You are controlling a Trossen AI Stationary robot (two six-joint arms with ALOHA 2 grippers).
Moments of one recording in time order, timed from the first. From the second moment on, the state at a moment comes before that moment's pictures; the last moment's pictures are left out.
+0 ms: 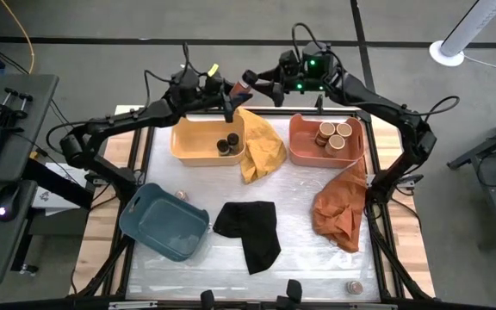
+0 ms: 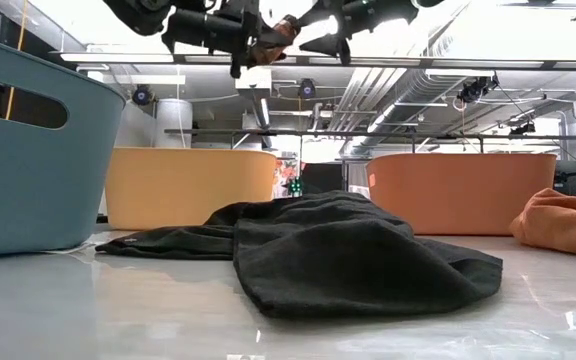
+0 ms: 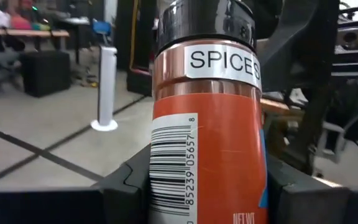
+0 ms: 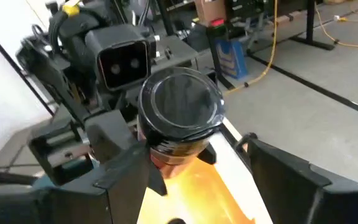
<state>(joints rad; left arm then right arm) 0.56 1.49 1.14 0.32 0.25 -0.14 -0.61 1.63 1.61 -0.20 -0.42 0.19</state>
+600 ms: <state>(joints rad) 0.46 1.49 1.14 0.45 0.07 -0.07 -0.54 1.67 1.61 0.05 -0.46 0.37</state>
